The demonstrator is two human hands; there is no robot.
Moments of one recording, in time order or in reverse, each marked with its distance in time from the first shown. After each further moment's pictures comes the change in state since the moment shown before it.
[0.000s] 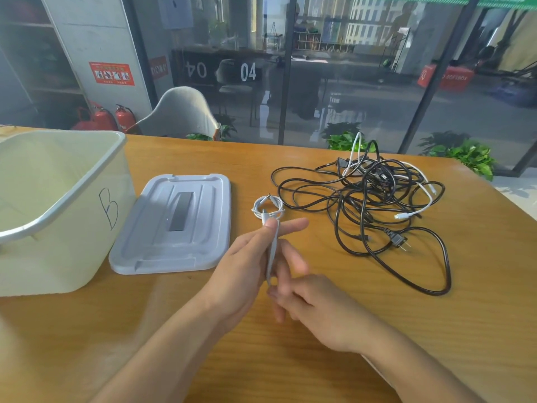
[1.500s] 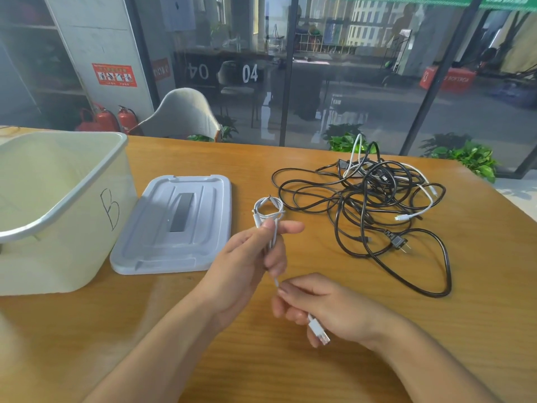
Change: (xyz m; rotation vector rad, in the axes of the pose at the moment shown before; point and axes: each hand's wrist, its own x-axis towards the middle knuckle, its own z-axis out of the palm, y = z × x) left_hand 0.004 -0.006 -0.010 0.097 0.143 0.055; right_hand -0.003 0.001 -0.013 0.540 -0.217 0.084
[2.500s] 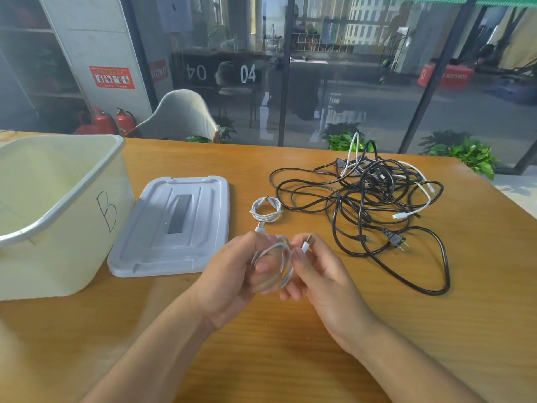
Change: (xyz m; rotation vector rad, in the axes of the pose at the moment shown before) left_hand -0.006 0.013 0.002 -0.135 -0.177 -0.107; right_hand 0.016 0.008 0.018 0.415 0.459 -0.441
